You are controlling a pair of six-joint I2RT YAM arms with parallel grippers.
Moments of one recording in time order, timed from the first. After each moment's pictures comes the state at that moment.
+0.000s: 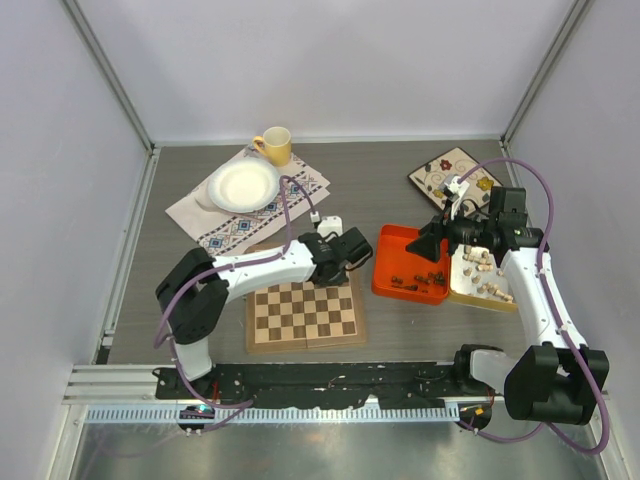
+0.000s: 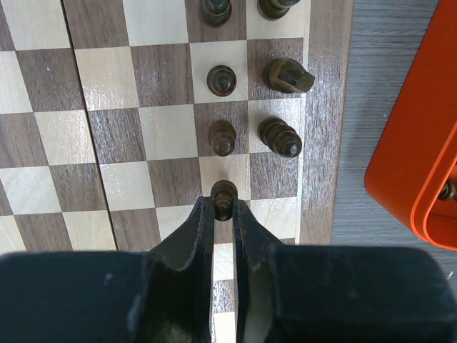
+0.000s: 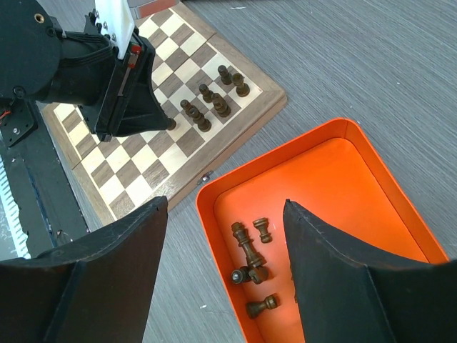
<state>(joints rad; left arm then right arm) -1.01 1.81 1.32 -0.73 -0.42 -1.00 -0.10 1.13 0.92 -0.61 -1.02 -0.45</state>
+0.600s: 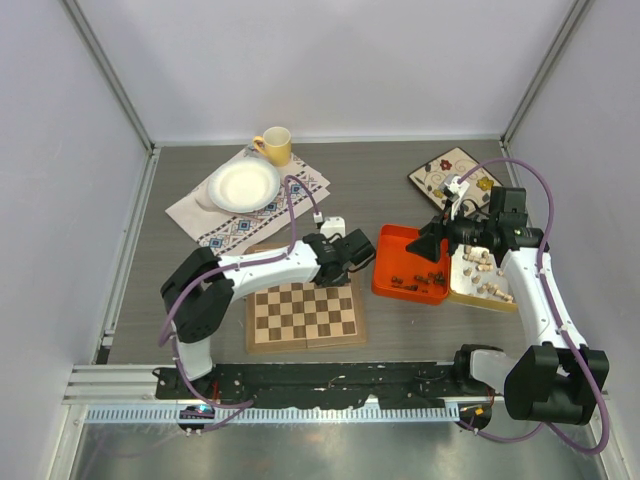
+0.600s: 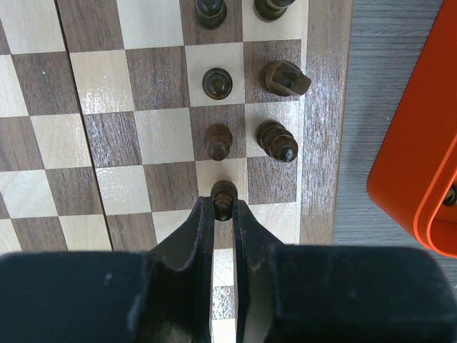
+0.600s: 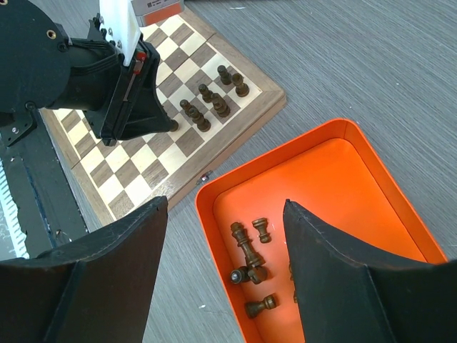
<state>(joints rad) -1.03 1.84 1.34 -0.73 -0.45 -1.00 -0.10 1.13 0.92 -0.61 -1.02 -0.45</state>
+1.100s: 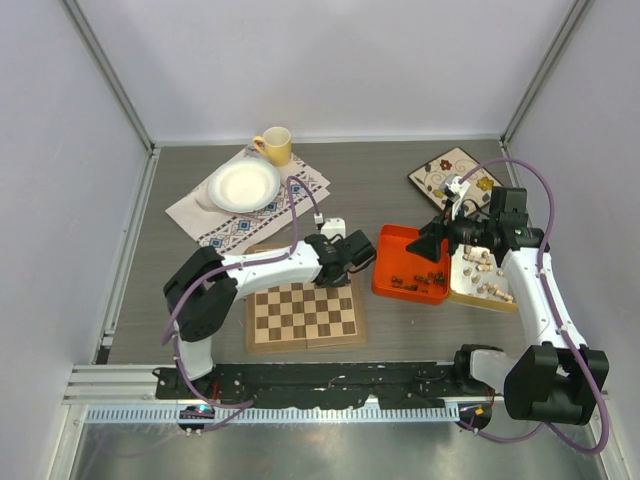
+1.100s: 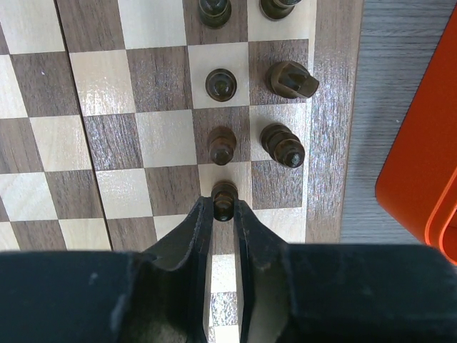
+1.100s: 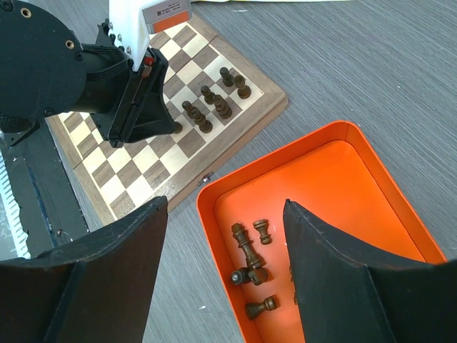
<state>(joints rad) -1.03 1.85 1.34 -0.73 -0.45 -1.00 -0.11 1.13 0.92 -0.61 -1.04 -0.46</state>
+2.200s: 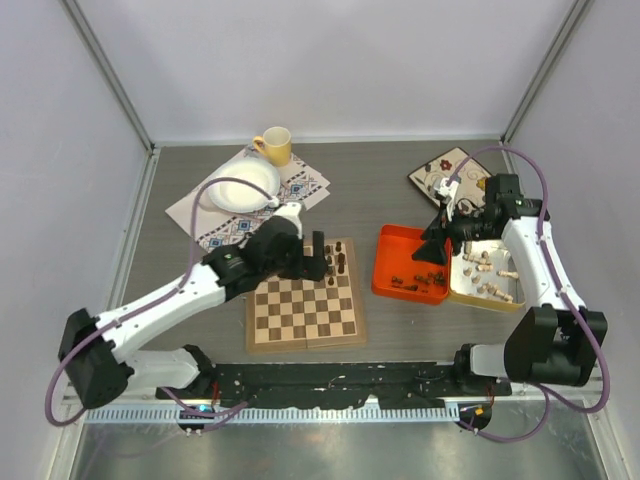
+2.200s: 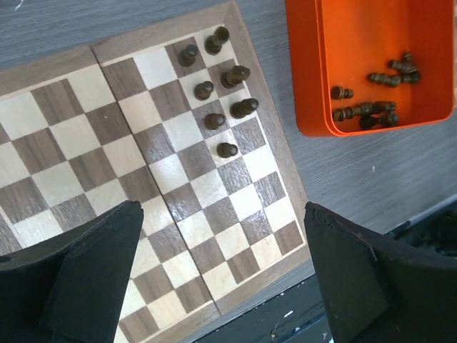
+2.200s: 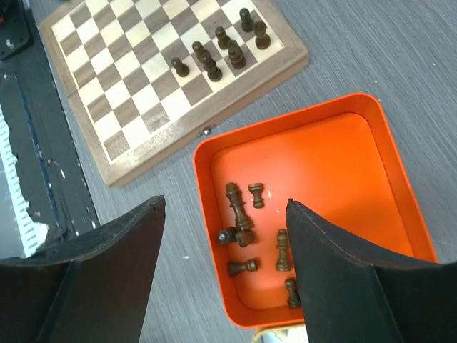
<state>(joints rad) -0.92 1.27 1.04 -0.53 -0.22 -0.62 -0.11 1.28 1.08 -0.98 -1.02 -0.88</state>
